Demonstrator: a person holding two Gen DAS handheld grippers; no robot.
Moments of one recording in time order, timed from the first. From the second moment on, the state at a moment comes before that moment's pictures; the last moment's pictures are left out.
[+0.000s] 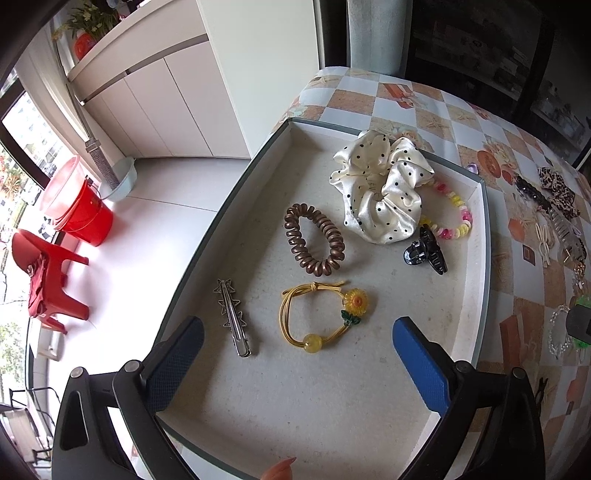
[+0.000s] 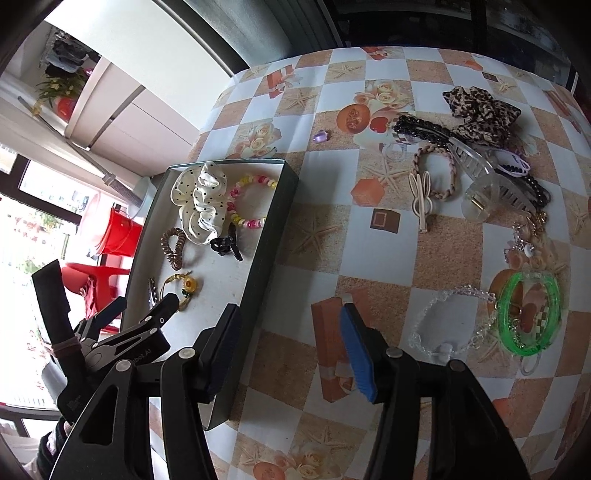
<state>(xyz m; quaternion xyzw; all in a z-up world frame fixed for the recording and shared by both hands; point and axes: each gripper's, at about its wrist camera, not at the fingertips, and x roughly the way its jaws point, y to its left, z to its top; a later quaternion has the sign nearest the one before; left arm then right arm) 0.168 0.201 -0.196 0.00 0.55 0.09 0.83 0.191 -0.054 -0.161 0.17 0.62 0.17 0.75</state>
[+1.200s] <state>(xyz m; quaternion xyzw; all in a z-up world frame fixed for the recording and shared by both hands) 0.147 0.040 -0.169 0.06 0.56 -0.07 0.83 0.123 -0.211 -0.193 0.23 0.62 0.04 0.75</state>
